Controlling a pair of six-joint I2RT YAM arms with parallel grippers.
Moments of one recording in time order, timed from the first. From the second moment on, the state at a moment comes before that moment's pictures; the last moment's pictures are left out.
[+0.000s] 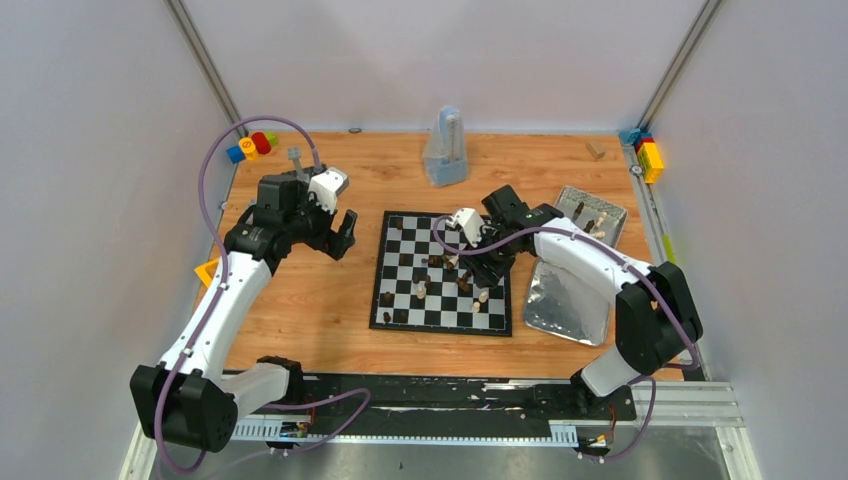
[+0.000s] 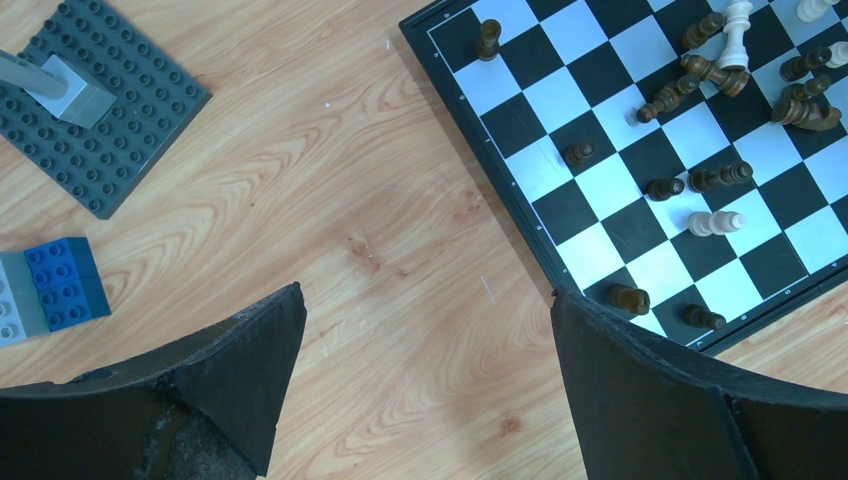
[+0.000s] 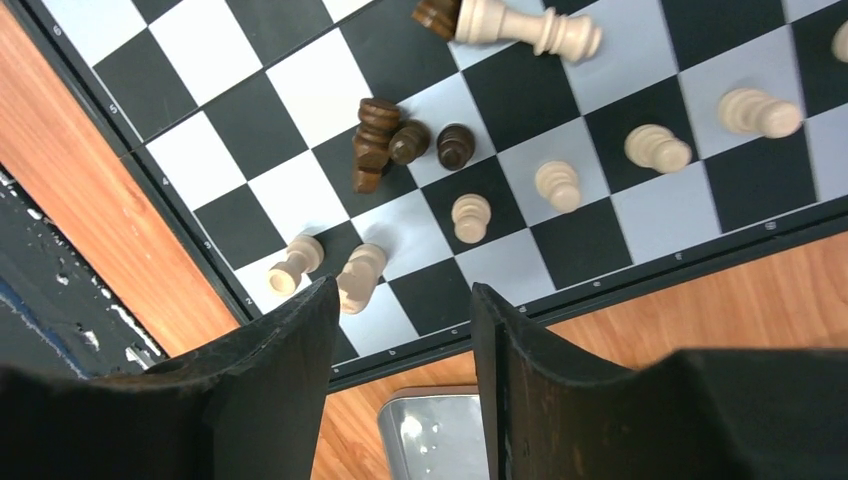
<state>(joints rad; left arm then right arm) -0.19 1.11 1.01 -0.61 0.30 0.29 0.56 1.56 1.14 -0.75 -0.30 -0.41</state>
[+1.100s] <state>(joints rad) -0.19 1.08 1.01 -0.61 0.30 0.29 0.56 1.59 1.06 -0.75 -0.37 -0.40</state>
